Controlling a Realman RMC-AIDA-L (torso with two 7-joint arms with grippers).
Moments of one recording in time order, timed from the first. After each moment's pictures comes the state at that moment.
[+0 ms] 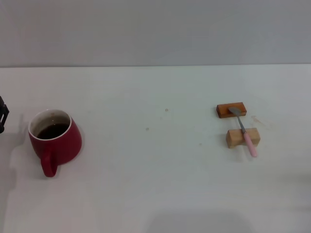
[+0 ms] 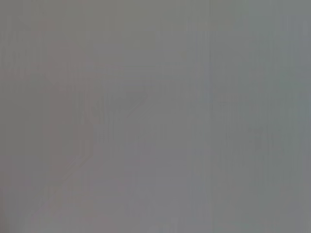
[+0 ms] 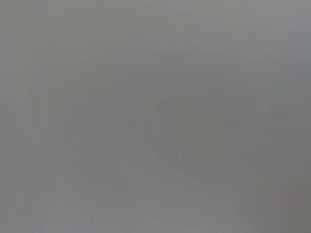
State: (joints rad) left arm -0.31 -2.07 -0.98 -0.21 2.17 1.11 0.00; right arm 0.05 2.09 0.85 0.36 -2.16 -1.39 0.05
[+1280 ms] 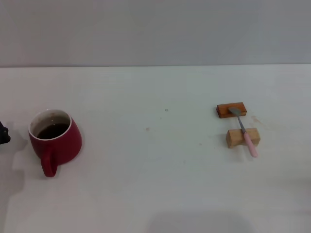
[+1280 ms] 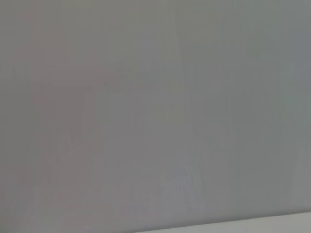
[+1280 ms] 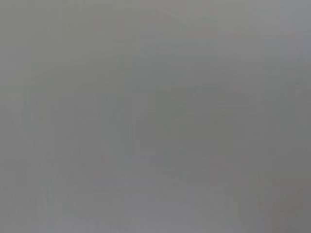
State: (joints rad) left arm -0.31 -2.07 -0.96 -0.21 2.18 1.06 0.14; right arm 0.03 2.09 0.85 0.36 -2.16 -1.42 0.06
